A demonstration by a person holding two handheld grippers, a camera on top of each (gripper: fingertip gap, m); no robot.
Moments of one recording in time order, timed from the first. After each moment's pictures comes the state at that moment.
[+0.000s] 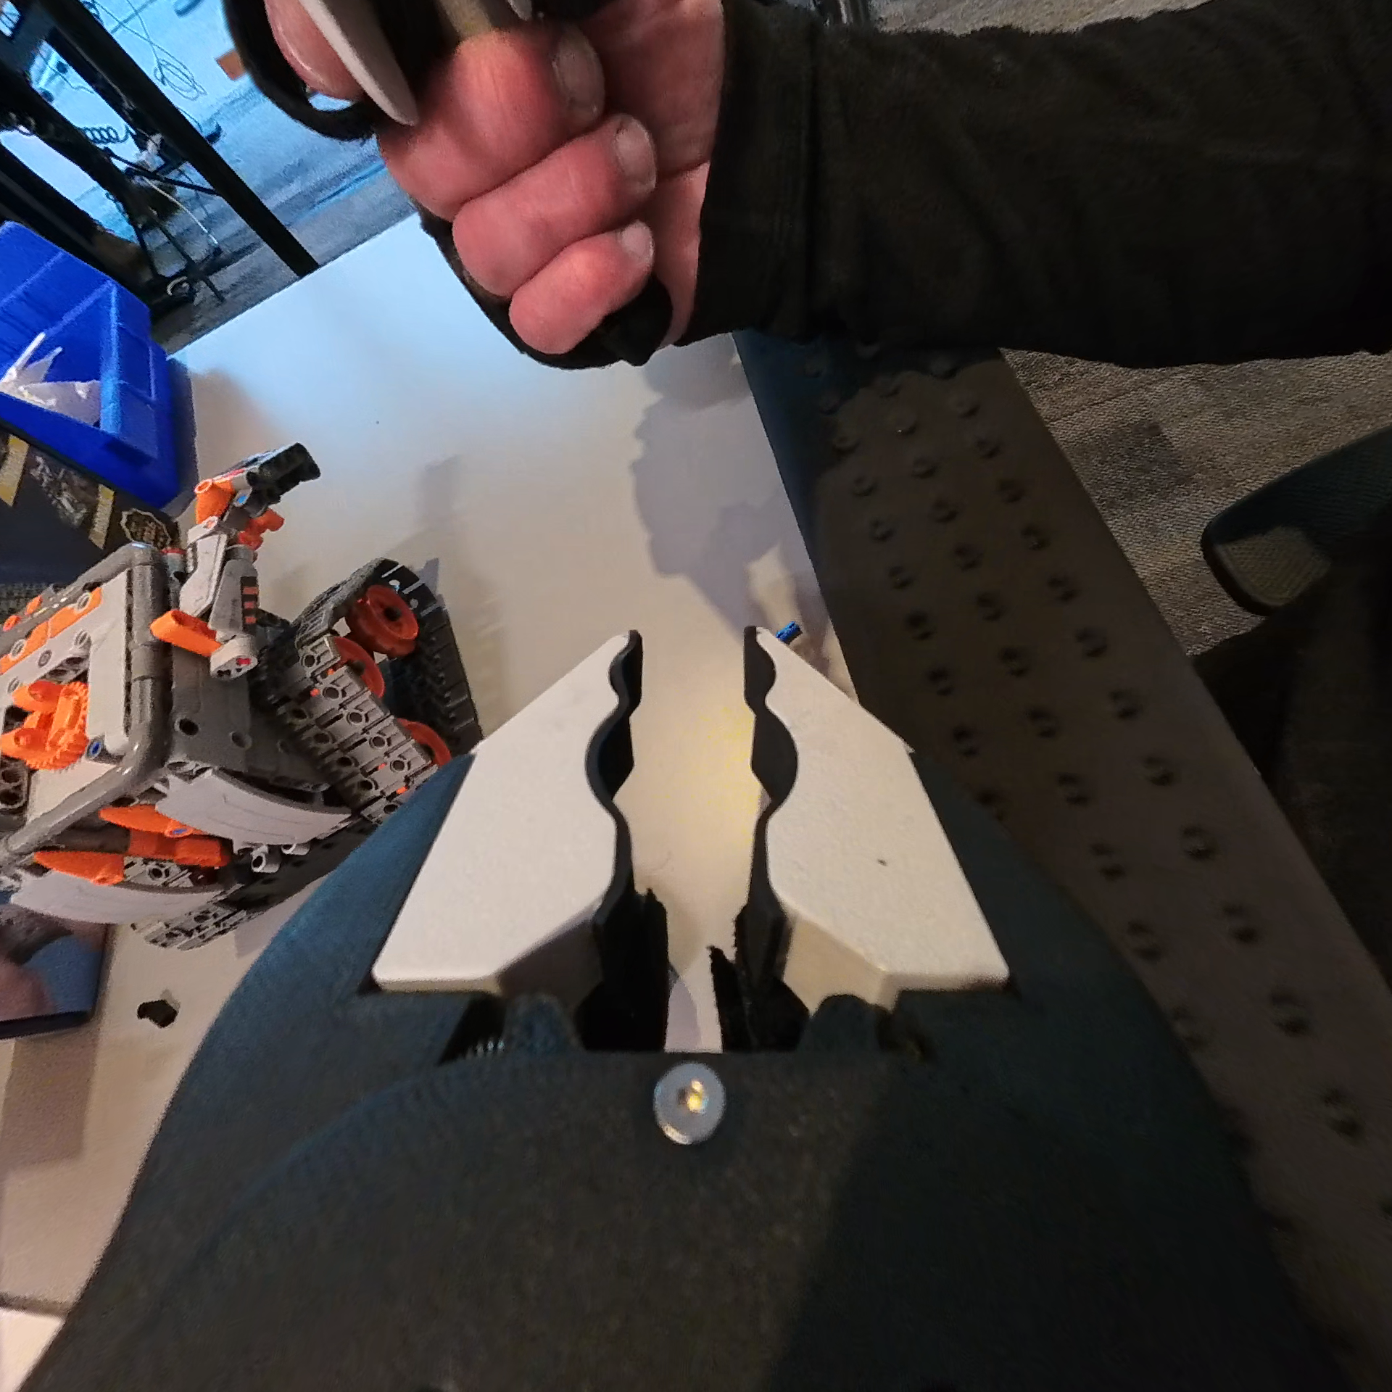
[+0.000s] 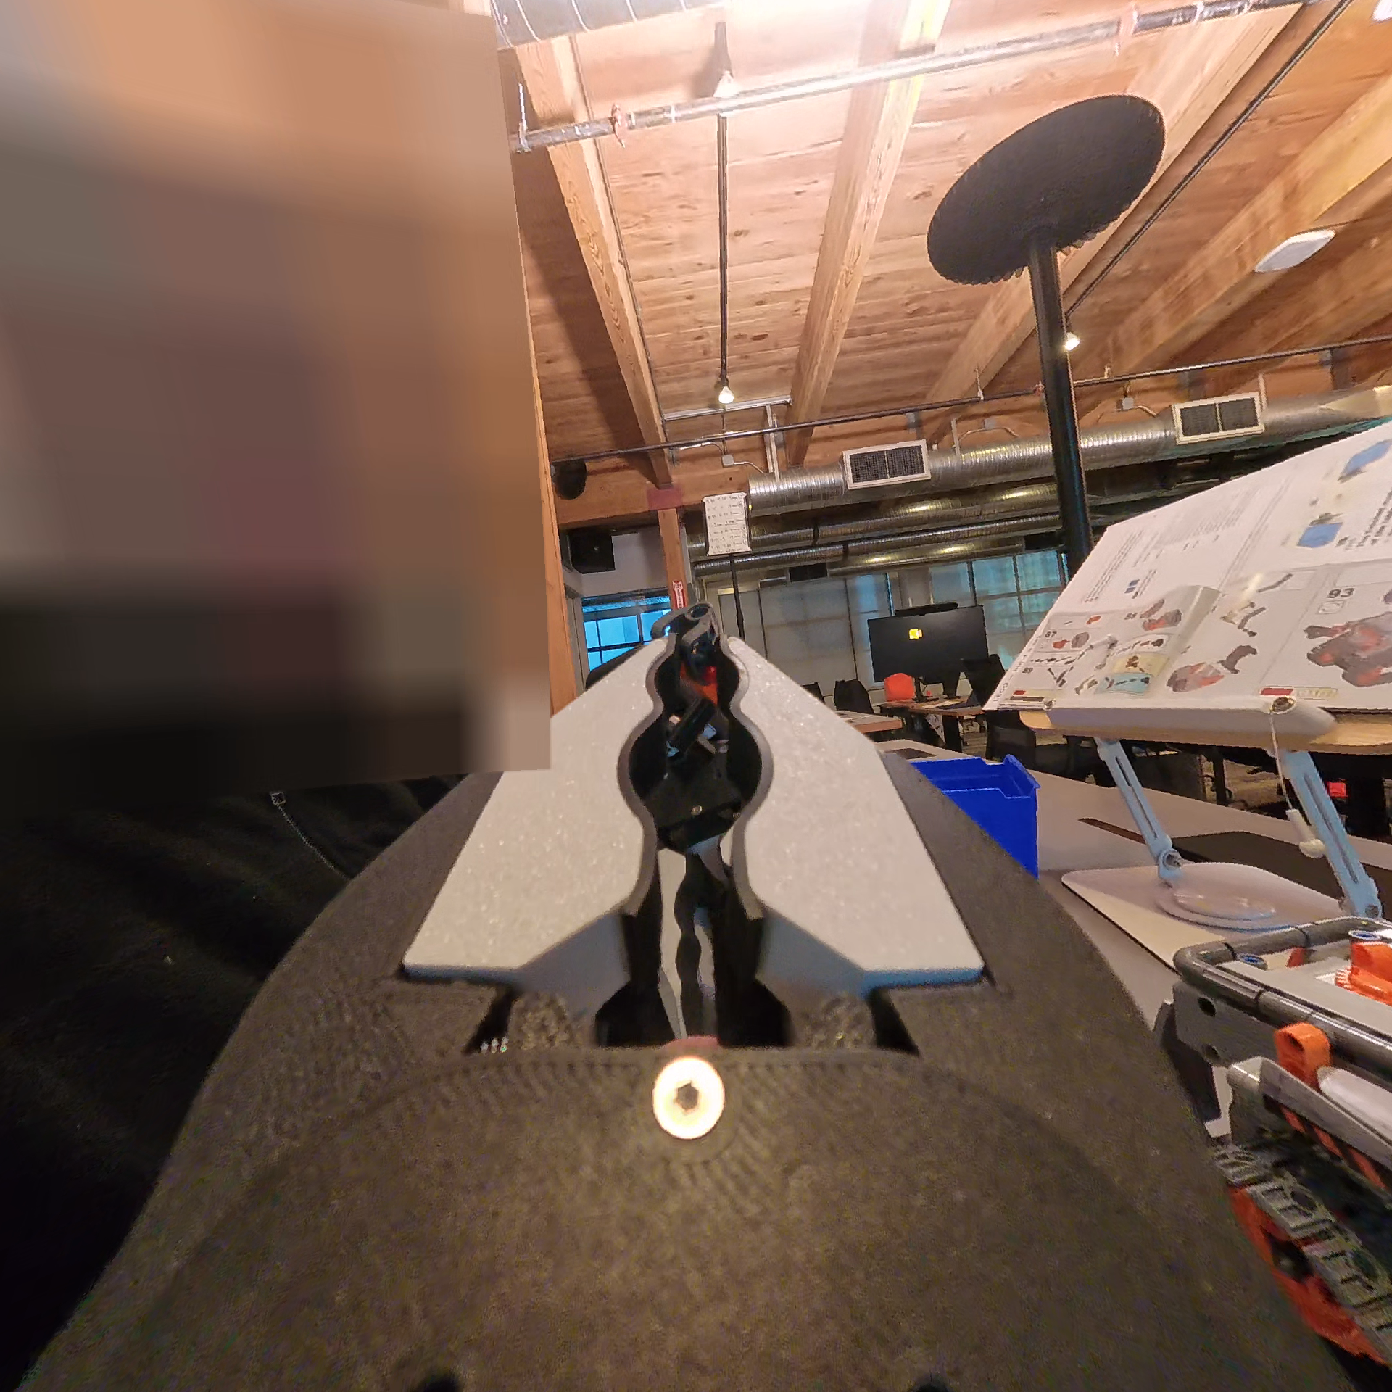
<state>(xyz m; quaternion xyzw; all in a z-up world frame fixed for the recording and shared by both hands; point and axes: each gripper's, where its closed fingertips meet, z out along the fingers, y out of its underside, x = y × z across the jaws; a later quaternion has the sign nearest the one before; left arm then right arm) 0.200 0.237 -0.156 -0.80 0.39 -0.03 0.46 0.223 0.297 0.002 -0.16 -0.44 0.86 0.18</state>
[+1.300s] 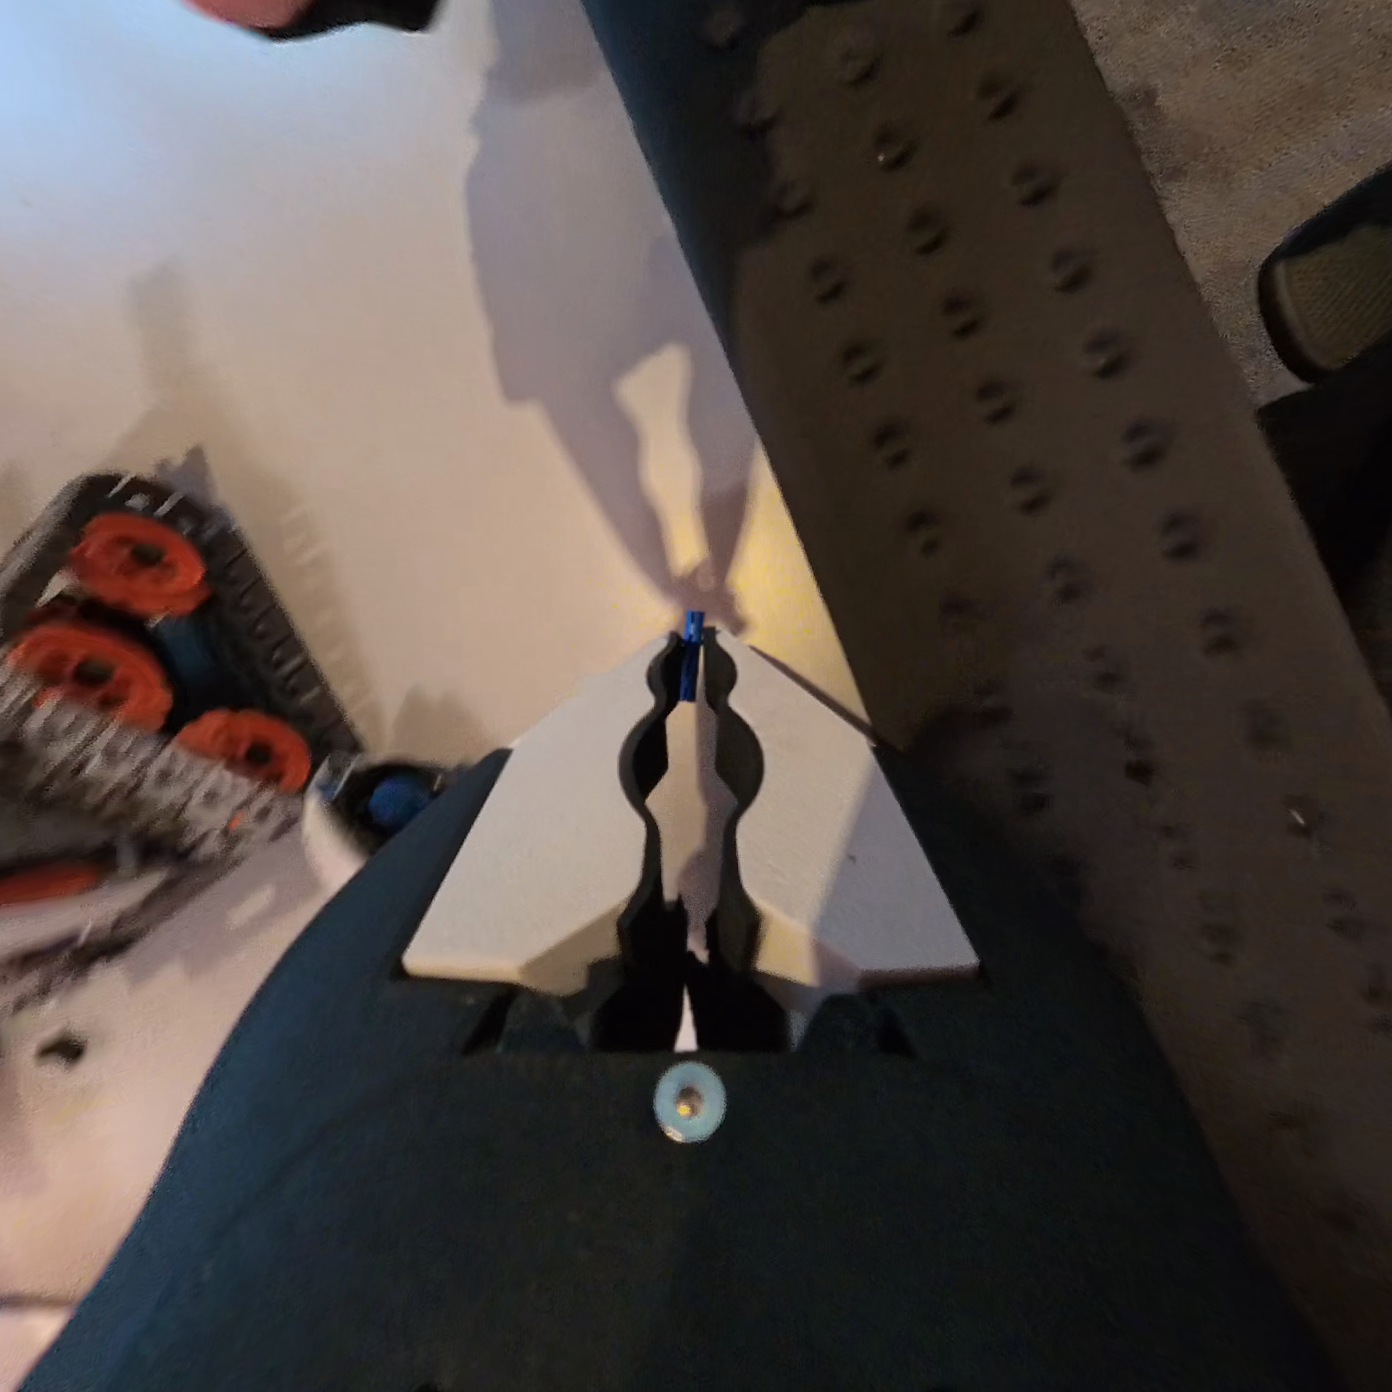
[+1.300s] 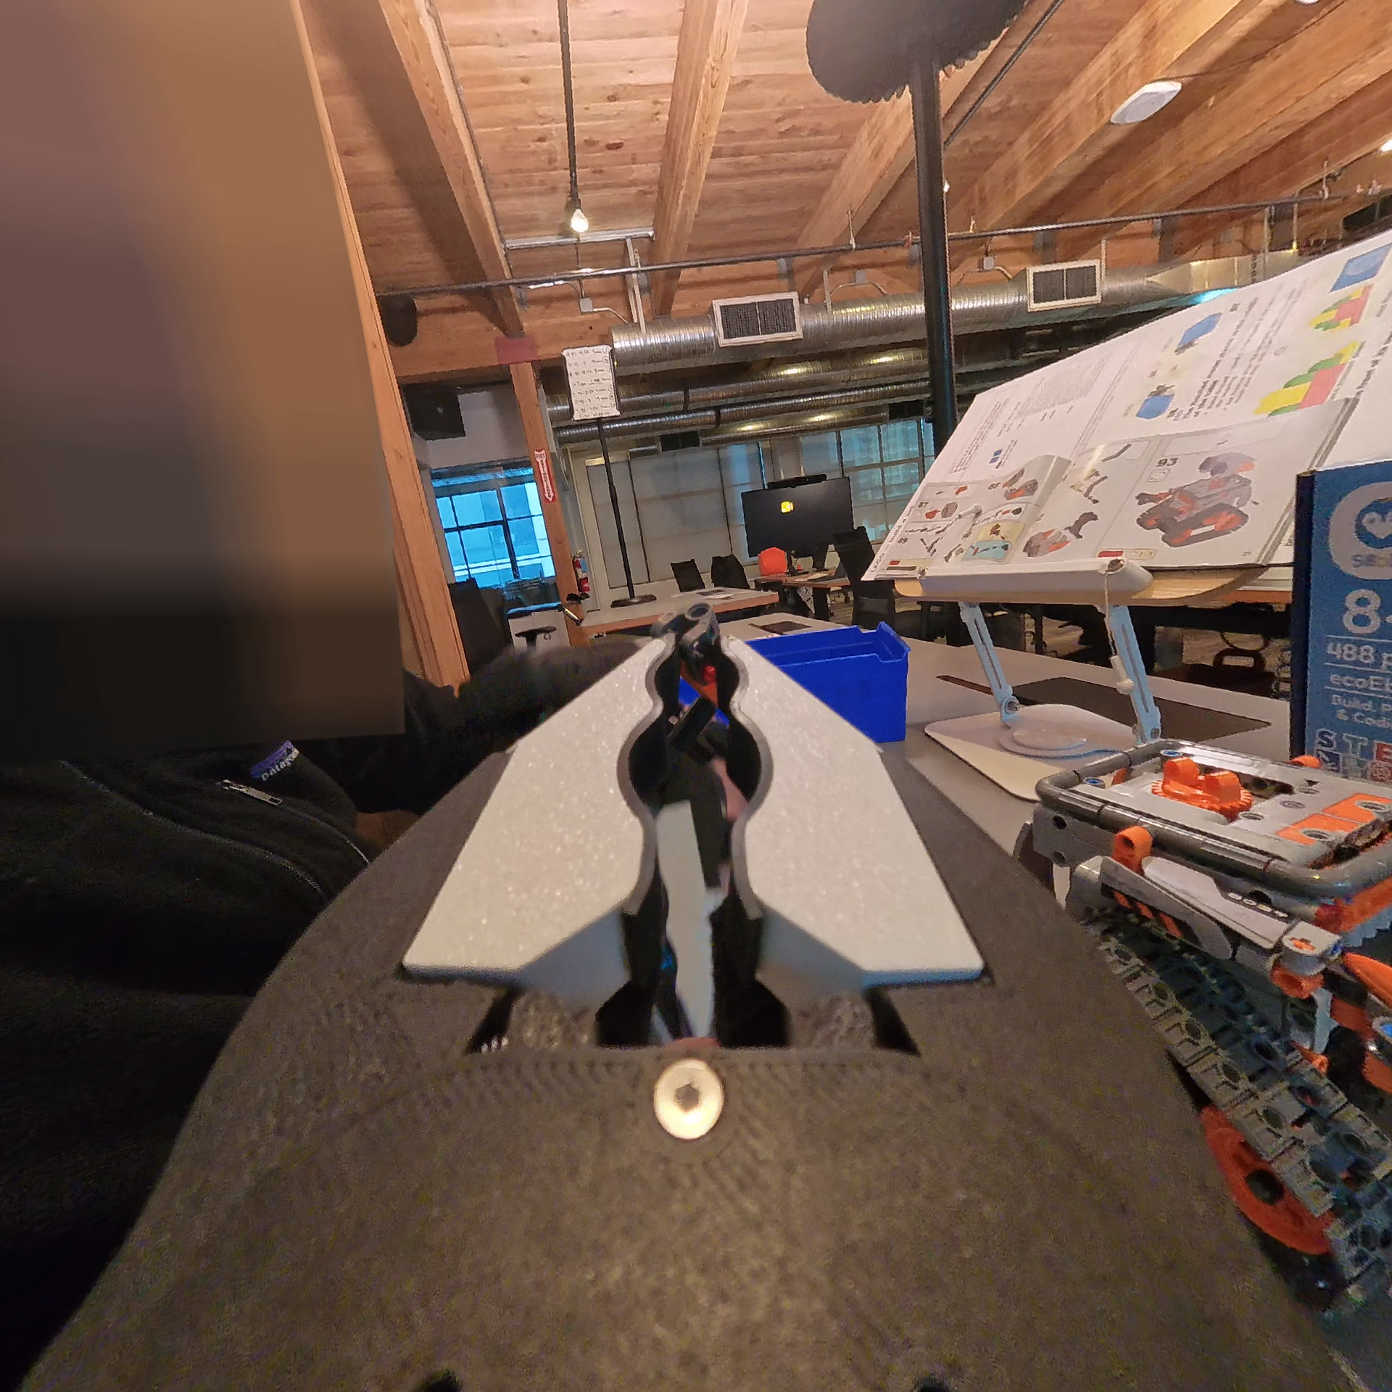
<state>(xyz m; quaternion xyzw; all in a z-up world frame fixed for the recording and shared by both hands) 0.206 0.241 -0.226 -0.85 0.44 -0.01 0.29 0.208 0.296 -0.033 -0.25 -0.51 0.79 0.23</state>
